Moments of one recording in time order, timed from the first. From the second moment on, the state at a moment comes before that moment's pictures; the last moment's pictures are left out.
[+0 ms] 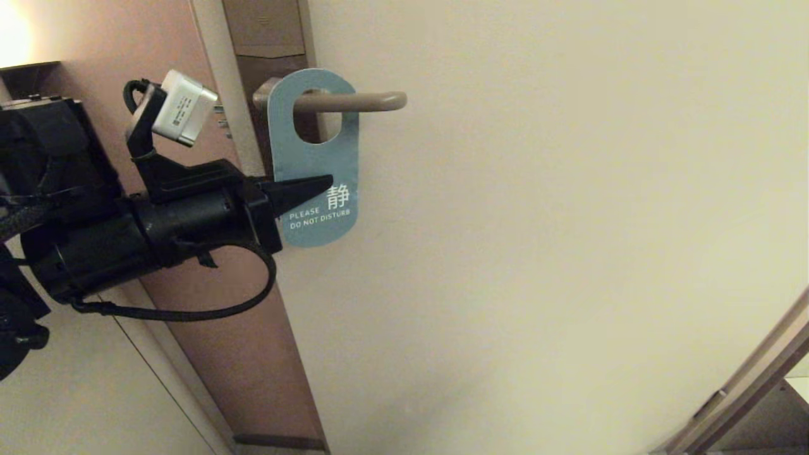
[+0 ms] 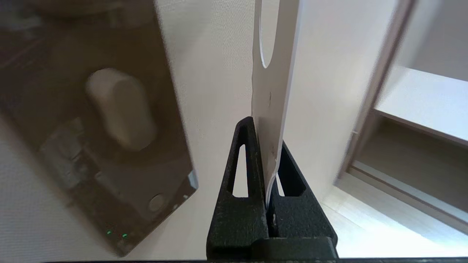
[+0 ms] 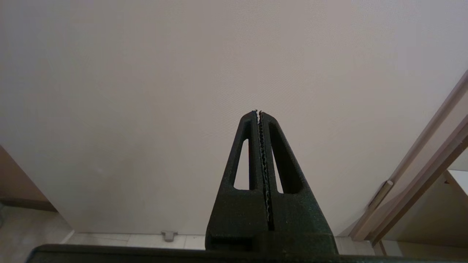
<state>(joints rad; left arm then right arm) -0.41 1.49 -0.85 -0.67 -0.44 0.04 0.01 0.00 0.00 0.00 0.00 0.00</state>
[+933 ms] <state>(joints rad) -0.54 1.57 -0.98 -0.67 -0.23 0.04 0.01 0.00 0.00 0.00 0.00 0.00</state>
